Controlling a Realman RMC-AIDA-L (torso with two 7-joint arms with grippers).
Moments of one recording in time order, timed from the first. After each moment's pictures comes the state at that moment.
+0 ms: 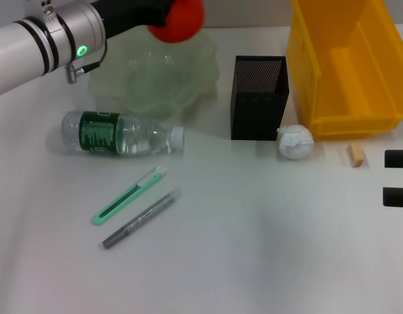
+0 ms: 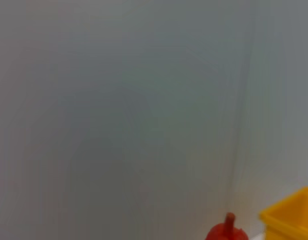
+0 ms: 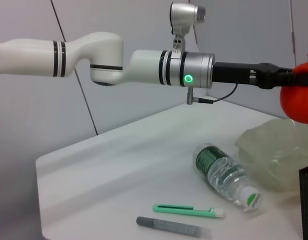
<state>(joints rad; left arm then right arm) -0.72 -2.08 1.24 0.61 1.34 0.69 -1.40 0.31 2.08 -0.50 -1.22 -2.04 -2.10 1.57</state>
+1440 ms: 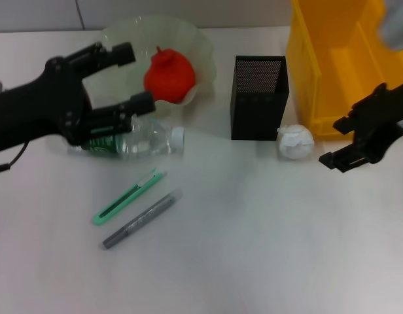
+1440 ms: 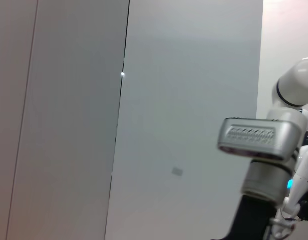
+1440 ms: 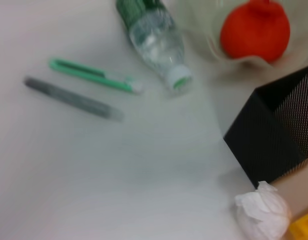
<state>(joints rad) -0.34 -2.01 1.06 0.80 1.34 1.70 -1.30 0.57 2.08 -1.34 -1.74 -2.58 -1.84 2.39</state>
